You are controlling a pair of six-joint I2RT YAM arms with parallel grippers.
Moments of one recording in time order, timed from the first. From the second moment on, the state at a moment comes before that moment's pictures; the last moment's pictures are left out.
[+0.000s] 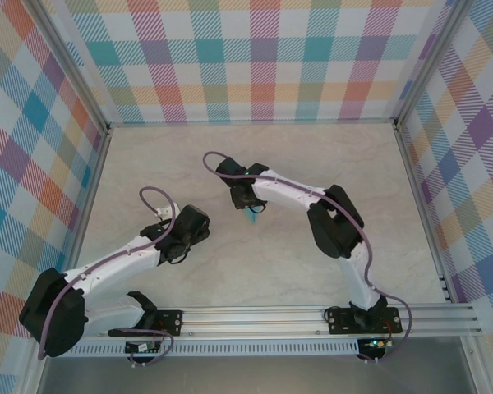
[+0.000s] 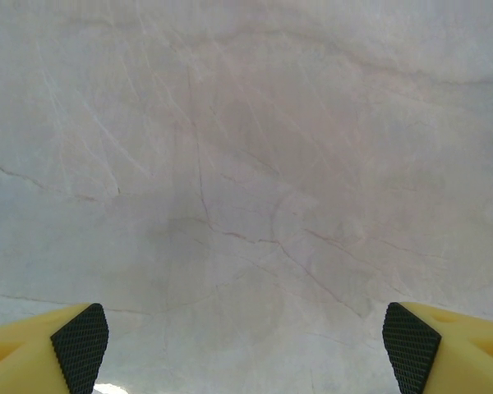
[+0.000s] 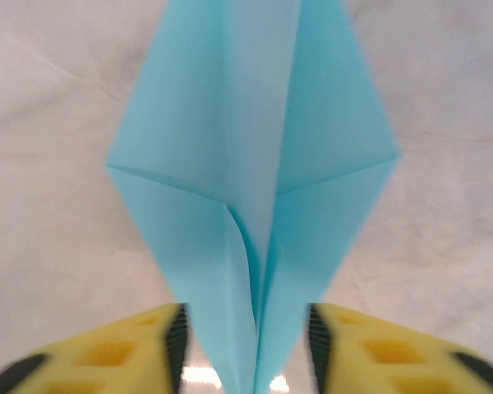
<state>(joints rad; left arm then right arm) -0.65 1.15 0.66 -0.59 -0.45 -1.05 0.83 2.11 1.75 -0.87 0.30 0.57</state>
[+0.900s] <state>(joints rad) -0.28 0.97 0.52 -0.23 -0.62 -0.43 0.24 1.17 0.66 -0.27 0.55 0.35</state>
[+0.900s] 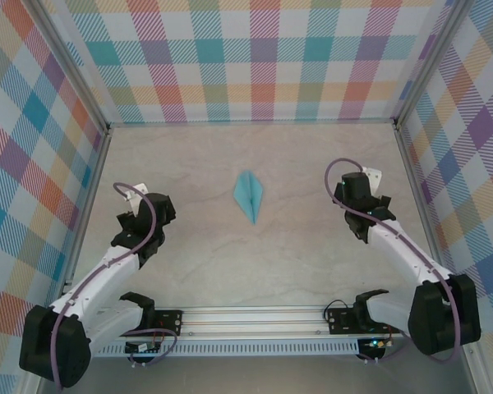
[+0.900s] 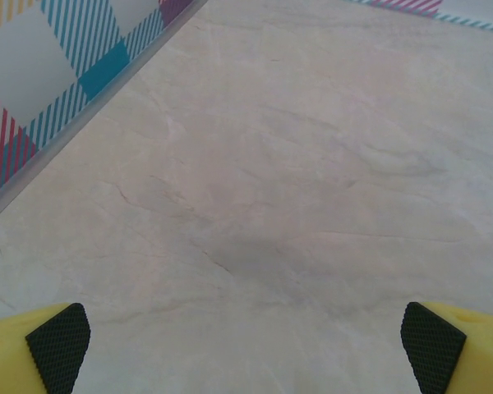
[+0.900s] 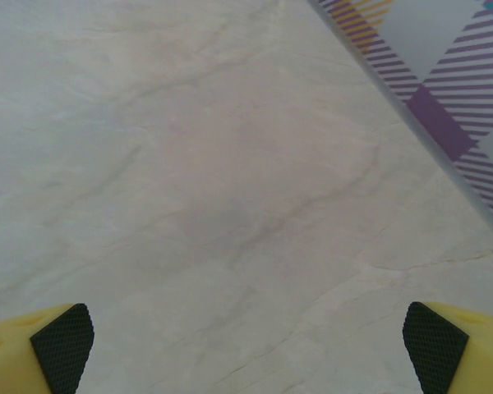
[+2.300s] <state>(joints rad) -0.05 1.56 0.39 0.75 -0.06 -0.13 0.04 1.52 0.41 0.69 0.00 0.05</state>
